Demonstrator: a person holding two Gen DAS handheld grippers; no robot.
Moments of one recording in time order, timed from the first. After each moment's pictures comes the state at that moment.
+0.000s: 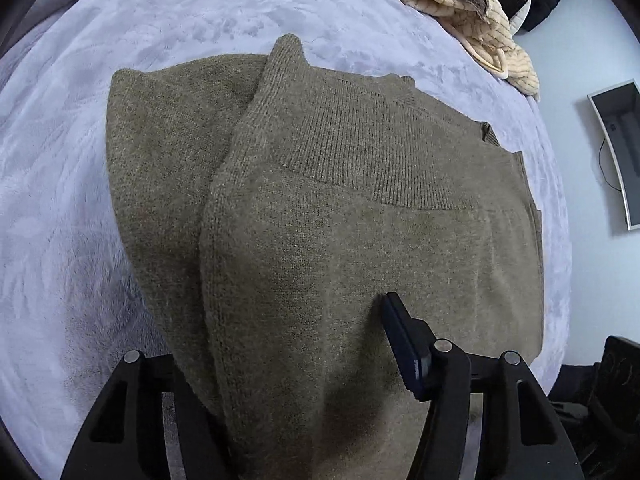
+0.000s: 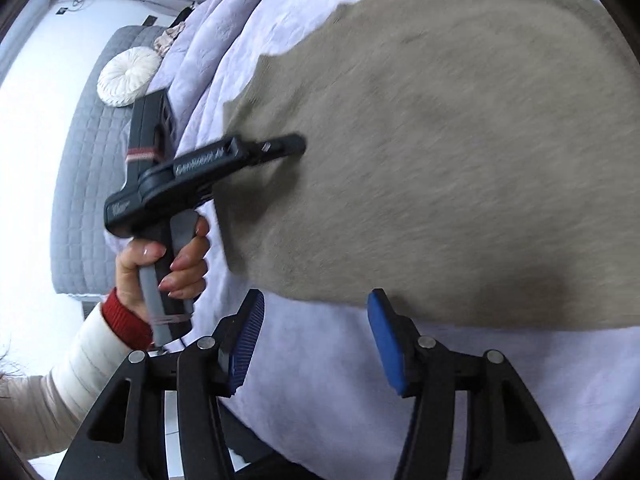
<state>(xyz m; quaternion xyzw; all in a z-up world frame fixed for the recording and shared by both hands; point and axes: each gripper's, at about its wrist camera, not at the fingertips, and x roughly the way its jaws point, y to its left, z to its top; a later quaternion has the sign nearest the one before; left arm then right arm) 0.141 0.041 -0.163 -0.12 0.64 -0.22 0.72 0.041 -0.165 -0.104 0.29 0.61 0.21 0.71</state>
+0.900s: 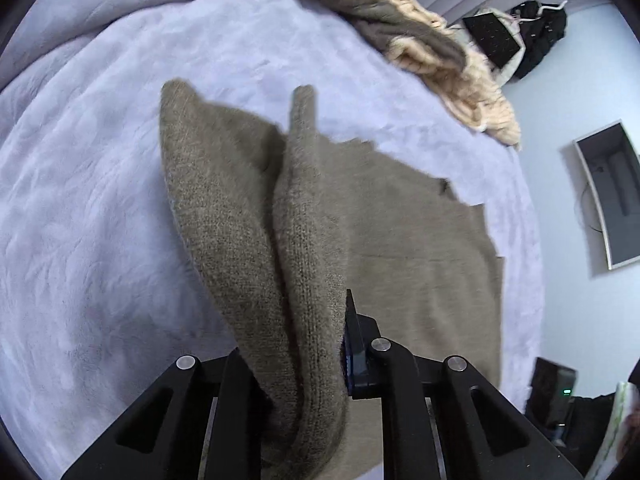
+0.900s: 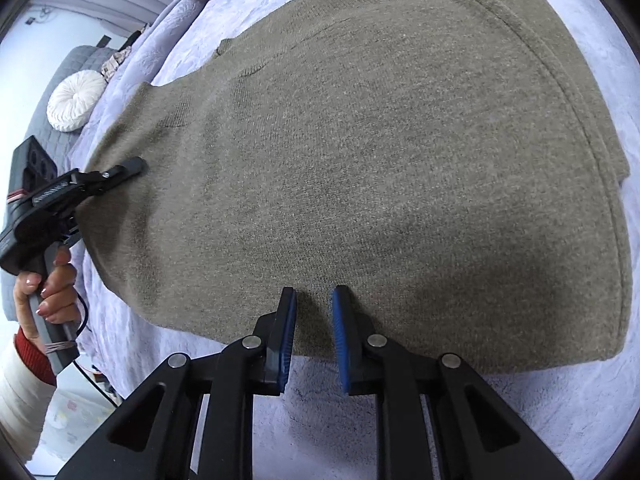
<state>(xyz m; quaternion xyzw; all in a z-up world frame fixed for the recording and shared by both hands) 0.140 0.031 -0.112 -0.19 0.58 -0.21 0.76 0.033 -0.236 -0.153 0.26 0.60 0.12 0.74</state>
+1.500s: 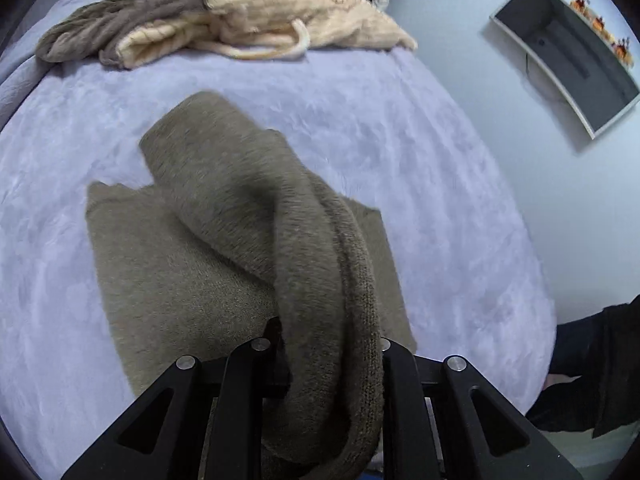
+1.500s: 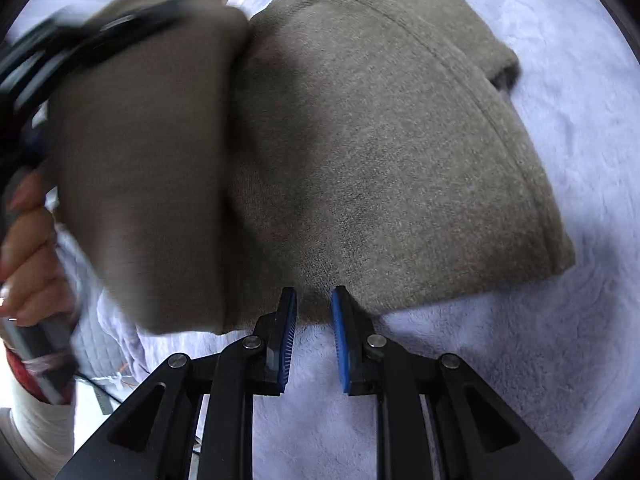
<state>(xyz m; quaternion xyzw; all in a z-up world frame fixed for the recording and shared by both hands) 0.129 -0.242 -0.083 0.00 0.58 -0.33 0.75 -0.018 -0.304 -0.171 0.40 0.56 0.10 0.72</state>
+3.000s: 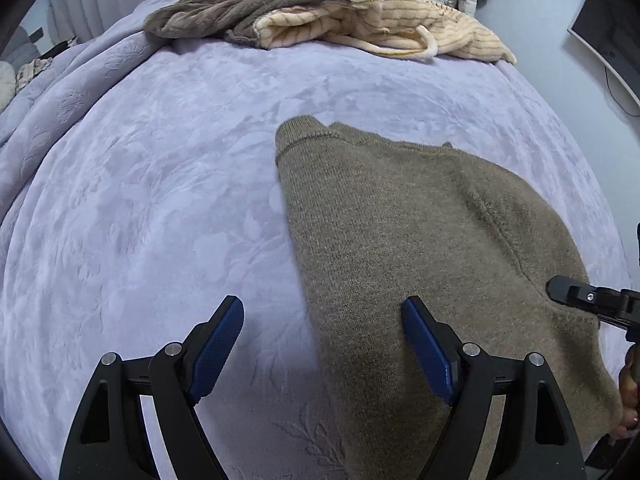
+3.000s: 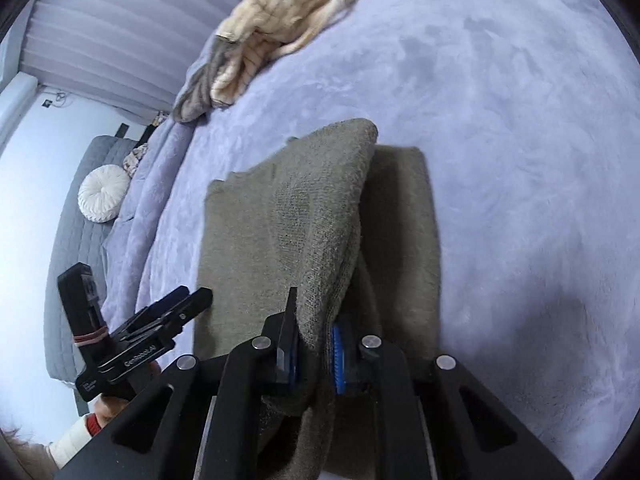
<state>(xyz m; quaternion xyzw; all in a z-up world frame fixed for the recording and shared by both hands) 0.130 -0.156 -0.119 0.04 0.54 -0.18 0.82 0.051 -0.421 -0.122 0.35 0.50 0.10 0.78</state>
